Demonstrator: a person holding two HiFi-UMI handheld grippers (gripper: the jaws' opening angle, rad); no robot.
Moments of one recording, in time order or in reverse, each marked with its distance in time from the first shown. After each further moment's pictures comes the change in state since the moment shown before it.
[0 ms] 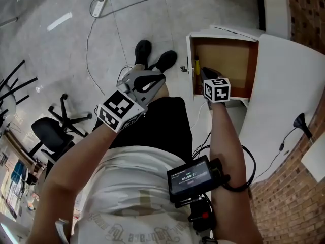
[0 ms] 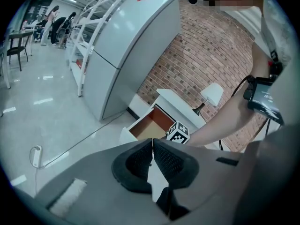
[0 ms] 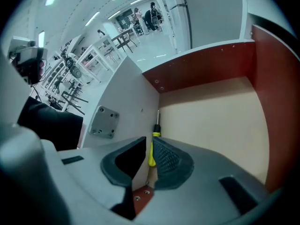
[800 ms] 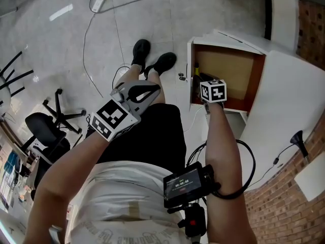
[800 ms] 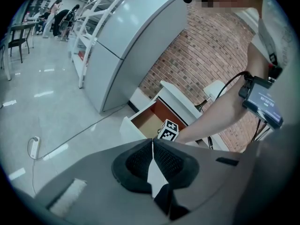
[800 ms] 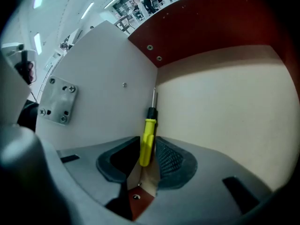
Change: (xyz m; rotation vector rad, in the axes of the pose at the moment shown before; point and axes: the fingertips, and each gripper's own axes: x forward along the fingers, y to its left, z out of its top) left arm 0.015 0.009 -0.030 -0.048 0.055 -0.006; right arm 0.055 -0.014 -0.033 0.011 0.169 0.094
